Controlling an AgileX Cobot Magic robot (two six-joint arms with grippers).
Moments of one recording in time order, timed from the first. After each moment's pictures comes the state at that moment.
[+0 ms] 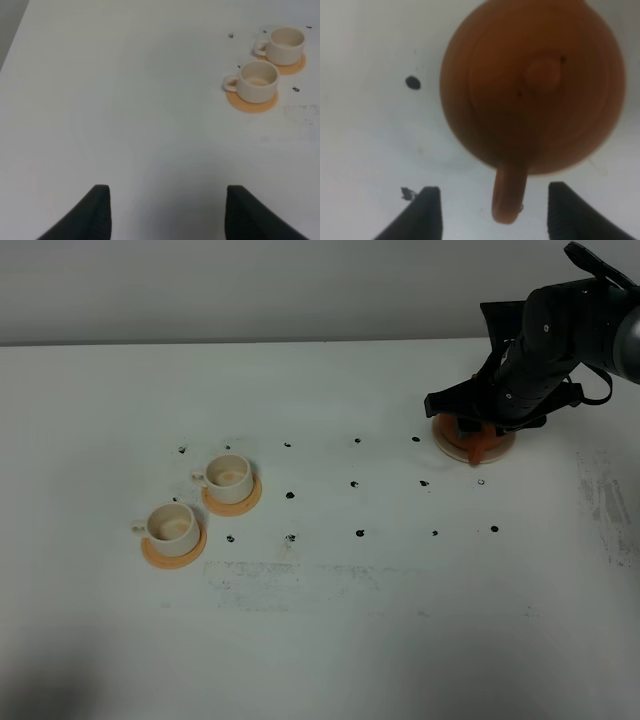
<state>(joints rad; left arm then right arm) 0.04 -0.01 -0.51 0.02 1.04 0.10 0.27 2.07 -1.54 -0.01 0.77 0.15</state>
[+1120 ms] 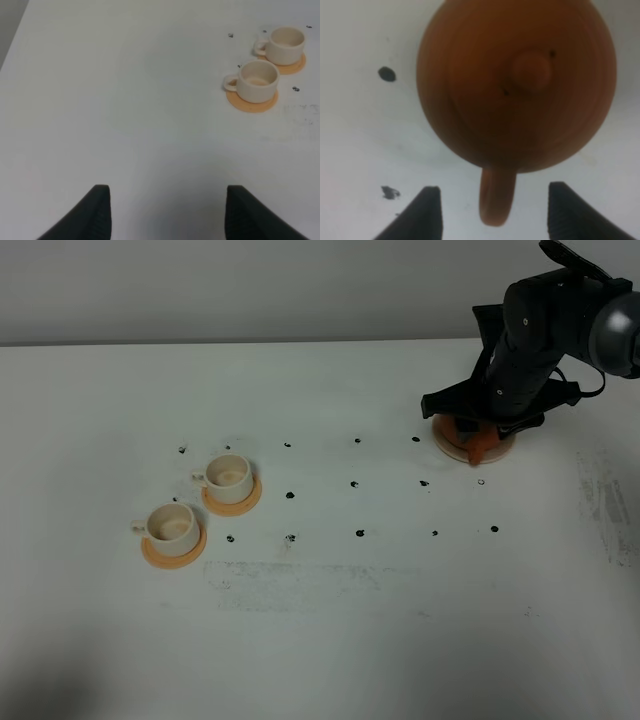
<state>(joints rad) 0.04 -0.01 -0.51 0.02 1.04 0.10 0.29 2.14 -1.65 -0.09 0.90 0.24</state>
